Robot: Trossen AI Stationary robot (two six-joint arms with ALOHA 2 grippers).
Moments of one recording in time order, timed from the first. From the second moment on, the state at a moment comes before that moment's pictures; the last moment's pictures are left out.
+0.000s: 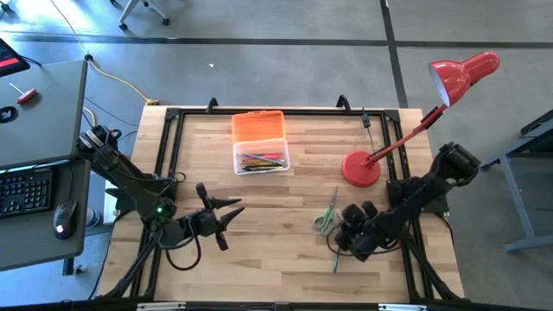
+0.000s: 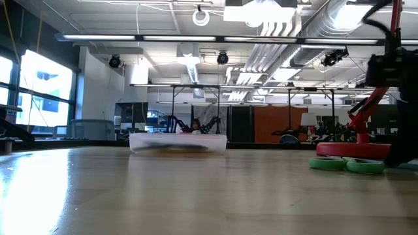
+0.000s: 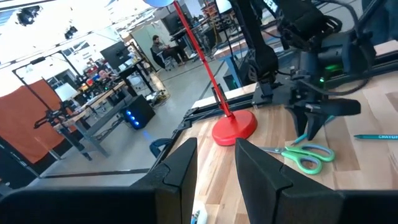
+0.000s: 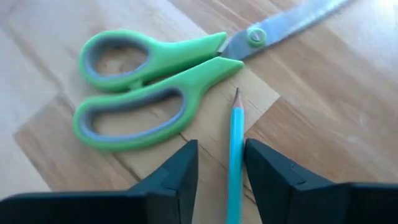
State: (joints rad) left arm -0.78 1.25 0.85 0.23 -1.23 0.28; right arm 0.70 1.63 0.63 -0.47 0.52 1.53
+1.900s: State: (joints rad) left arm -0.79 1.25 0.85 0.23 -1.23 0.28; right arm 0.60 1.70 1.09 -0.89 0.78 1.00
